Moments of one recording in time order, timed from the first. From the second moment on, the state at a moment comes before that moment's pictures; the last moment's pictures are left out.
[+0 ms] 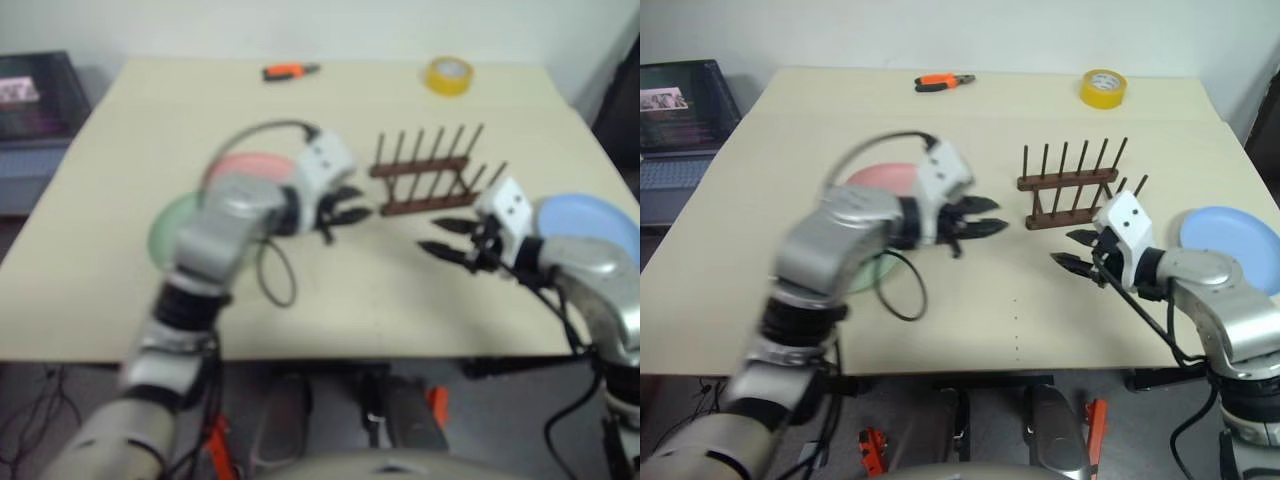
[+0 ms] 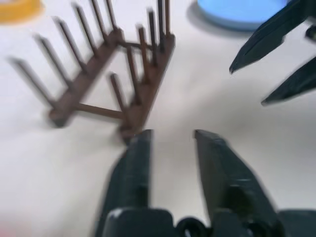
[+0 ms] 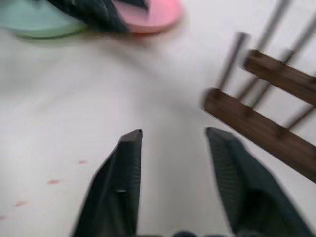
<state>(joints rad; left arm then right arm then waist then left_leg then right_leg) -0.83 0.56 -0.17 -0.25 -0.17 0.99 -0.91 -0.38 -0.74 -0.05 -0.48 0.49 0.89 0.77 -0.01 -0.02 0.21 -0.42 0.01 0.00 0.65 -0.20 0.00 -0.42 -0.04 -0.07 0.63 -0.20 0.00</state>
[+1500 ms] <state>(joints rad) -1.21 0.60 -0.07 1.09 0.04 0.57 -0.73 -0.60 -0.61 0.16 -0.28 0.30 0.67 0.74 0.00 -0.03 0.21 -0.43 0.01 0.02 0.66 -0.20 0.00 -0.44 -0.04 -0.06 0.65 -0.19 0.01</state>
